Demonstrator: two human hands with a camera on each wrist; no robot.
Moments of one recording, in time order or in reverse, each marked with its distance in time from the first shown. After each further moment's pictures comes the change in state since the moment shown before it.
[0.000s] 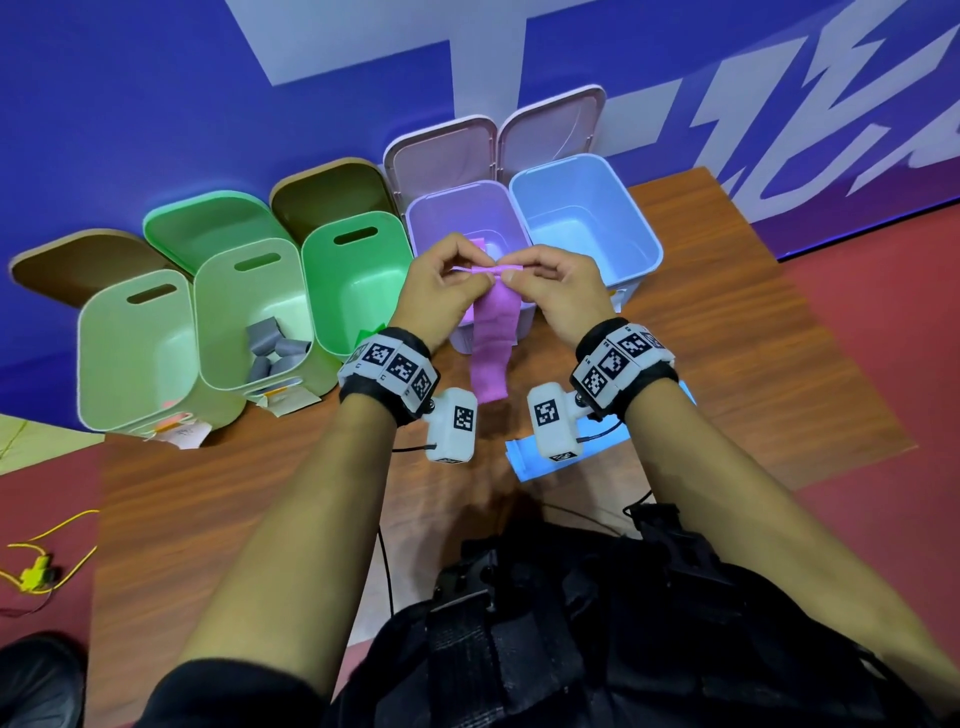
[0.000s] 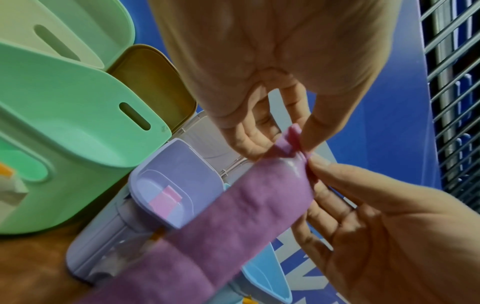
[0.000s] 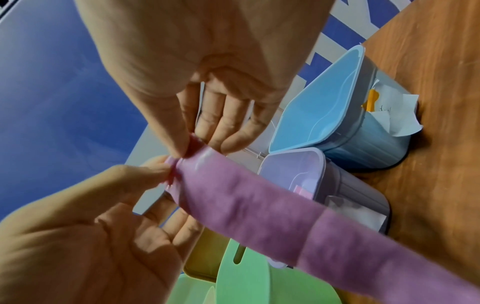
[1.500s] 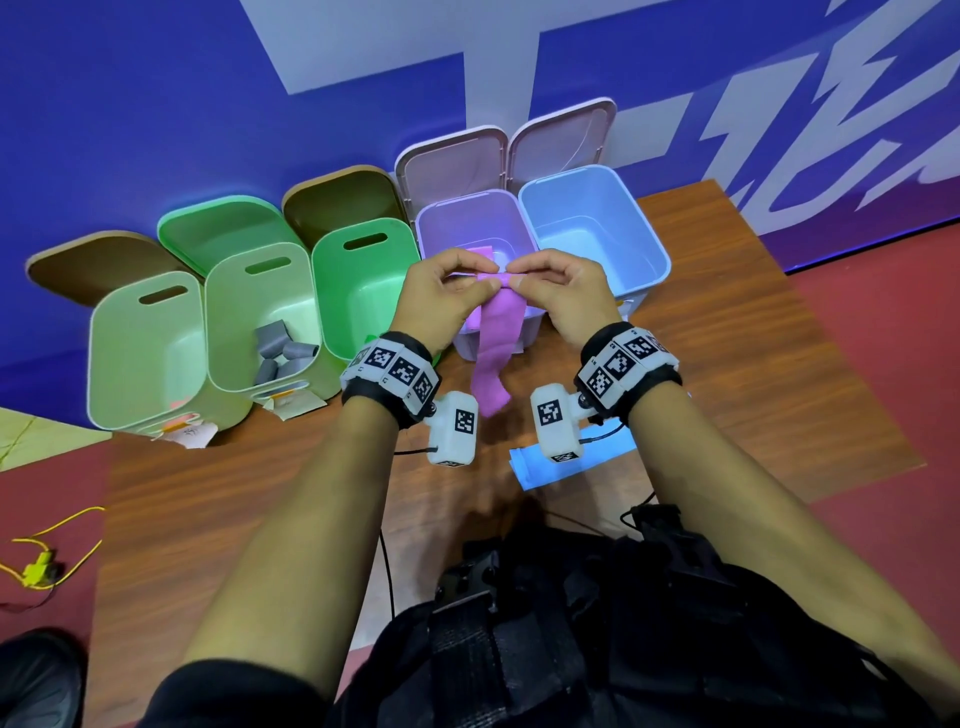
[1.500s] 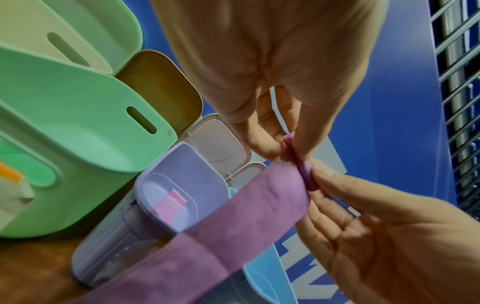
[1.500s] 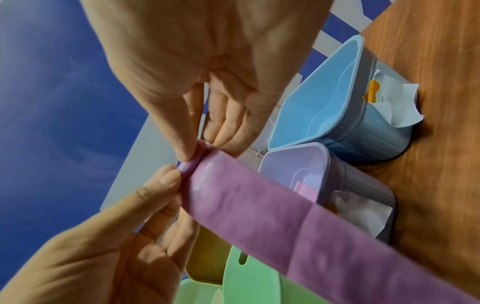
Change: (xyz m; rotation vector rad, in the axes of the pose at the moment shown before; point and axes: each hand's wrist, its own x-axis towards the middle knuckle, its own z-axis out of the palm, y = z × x) left_hand 0.002 -0.003 -0.005 -0.028 0.048 -0.066; right_hand 0.004 -0.005 0.001 0.008 0.021 0.042
